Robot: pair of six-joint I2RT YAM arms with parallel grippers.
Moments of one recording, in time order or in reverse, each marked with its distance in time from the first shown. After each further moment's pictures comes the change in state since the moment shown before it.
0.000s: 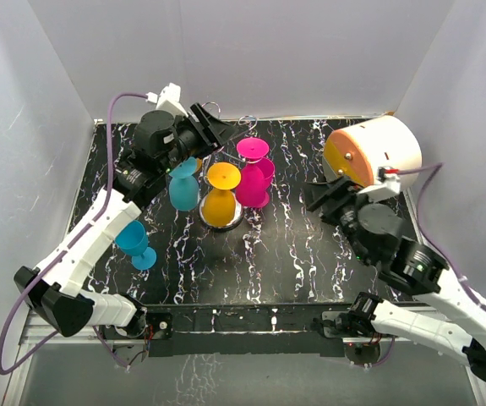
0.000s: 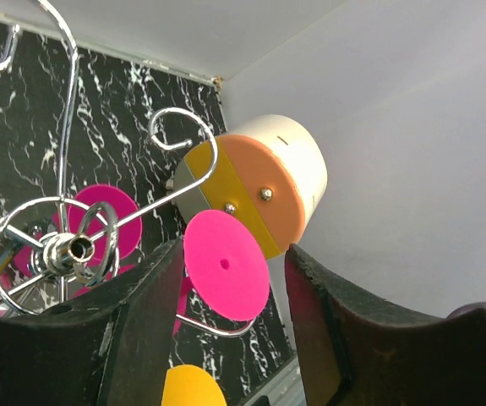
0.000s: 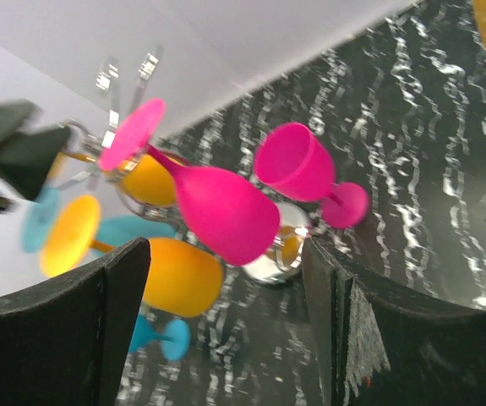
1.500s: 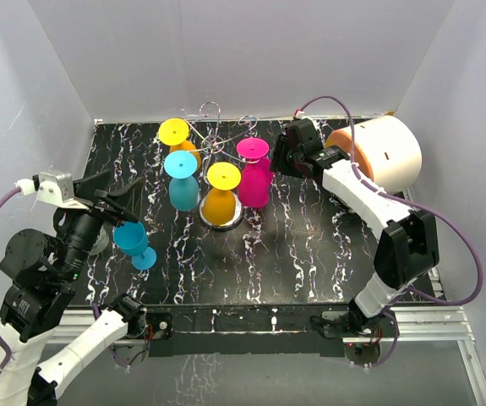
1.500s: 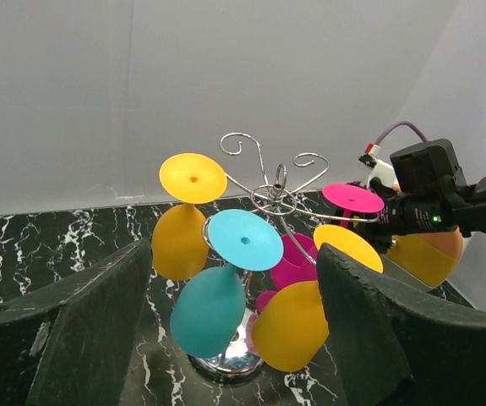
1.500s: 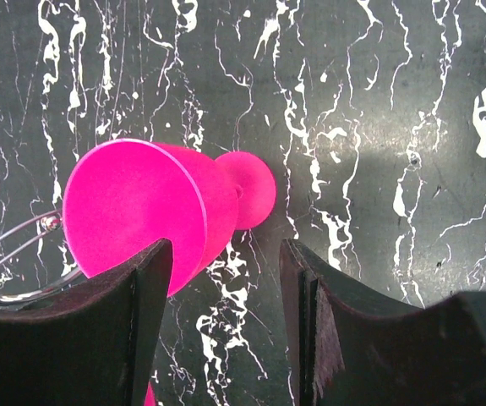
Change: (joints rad) left arm 0.000 -0.805 -0.279 -0.150 -0.282 0.727; right arm -0.482 1.002 0.467 -0.120 -0.580 -0.262
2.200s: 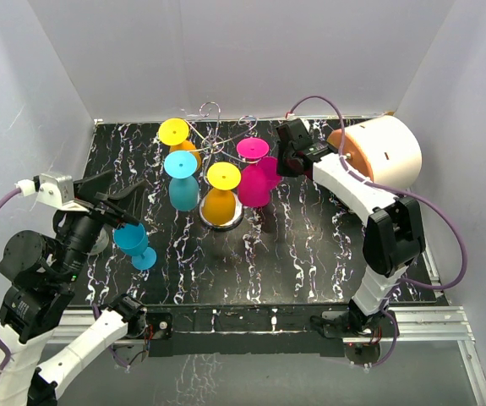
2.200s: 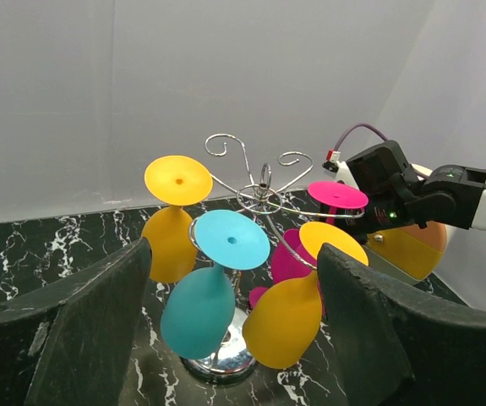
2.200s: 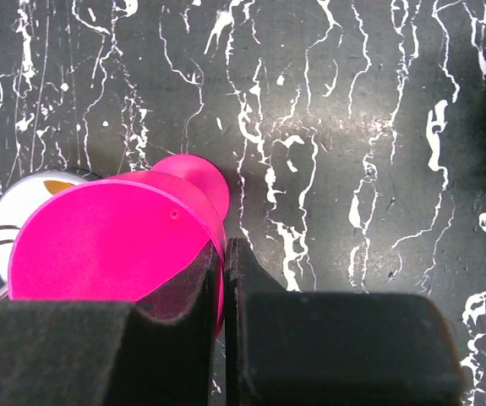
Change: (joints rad) left arm 0.000 -0.009 0.000 0.005 0.043 0.002; right arm 0.006 0.116 0.081 -0.065 0.061 -0.101
